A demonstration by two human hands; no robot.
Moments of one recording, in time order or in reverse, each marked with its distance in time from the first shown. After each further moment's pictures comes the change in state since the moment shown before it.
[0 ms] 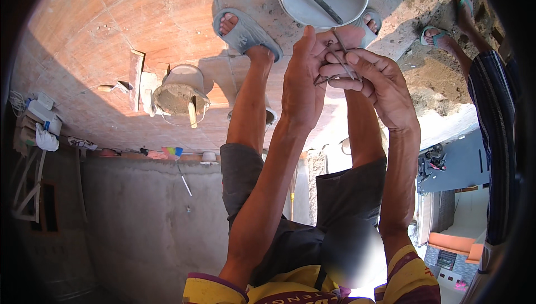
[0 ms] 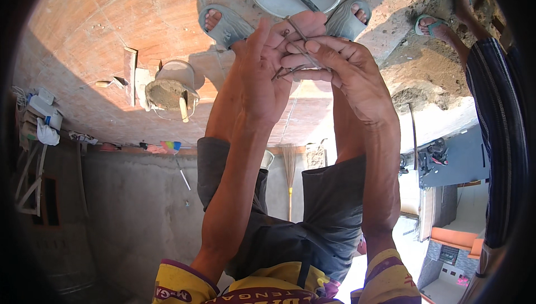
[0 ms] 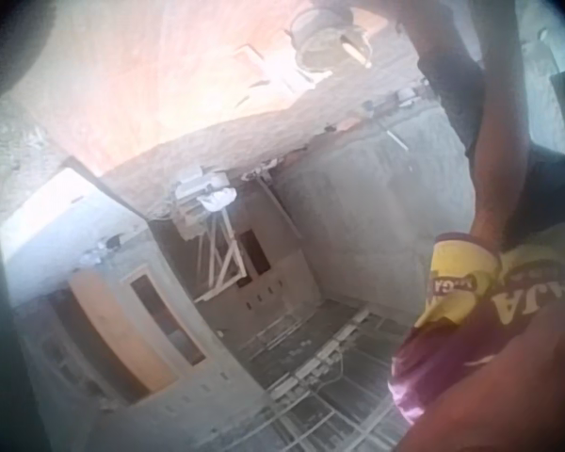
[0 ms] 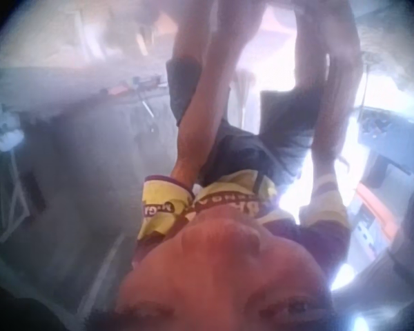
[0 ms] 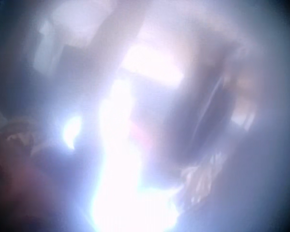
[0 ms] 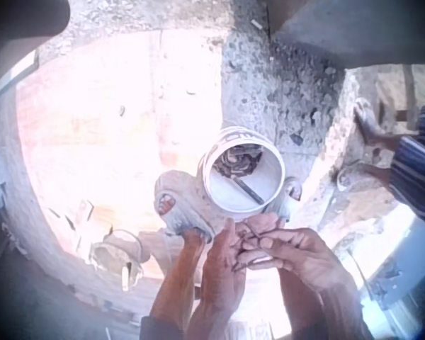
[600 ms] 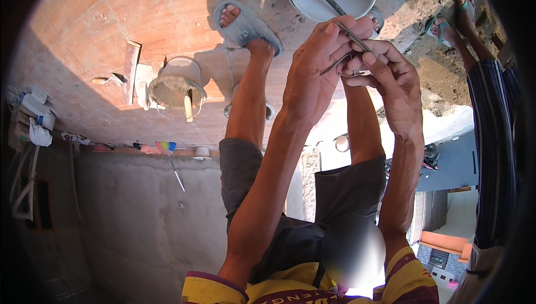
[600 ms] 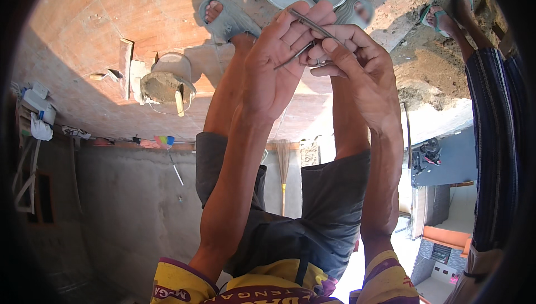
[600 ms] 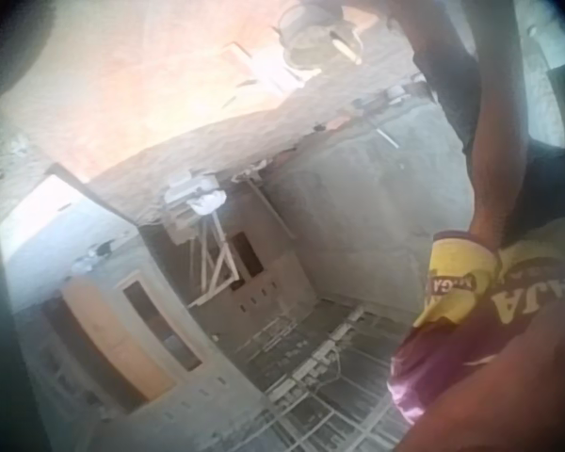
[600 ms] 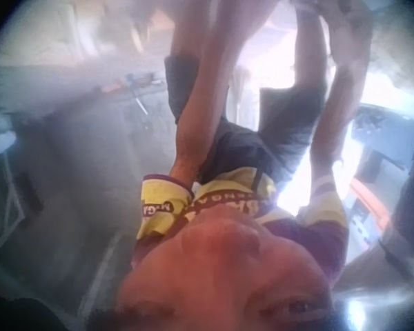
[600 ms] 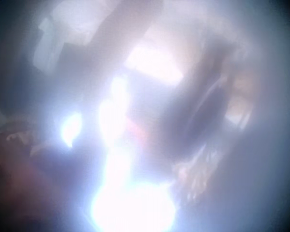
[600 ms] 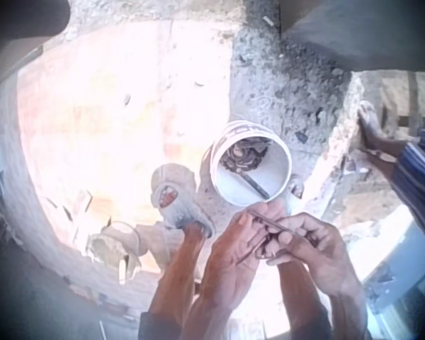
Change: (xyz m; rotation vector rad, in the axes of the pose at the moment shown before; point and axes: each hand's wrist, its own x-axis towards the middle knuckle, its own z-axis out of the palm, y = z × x) left_hand -0.003 -0.002 -0.010 -0.160 -0.114 0.090; right_hand -0.011 -0.003 0.012 -0.200 0.086 -0.133
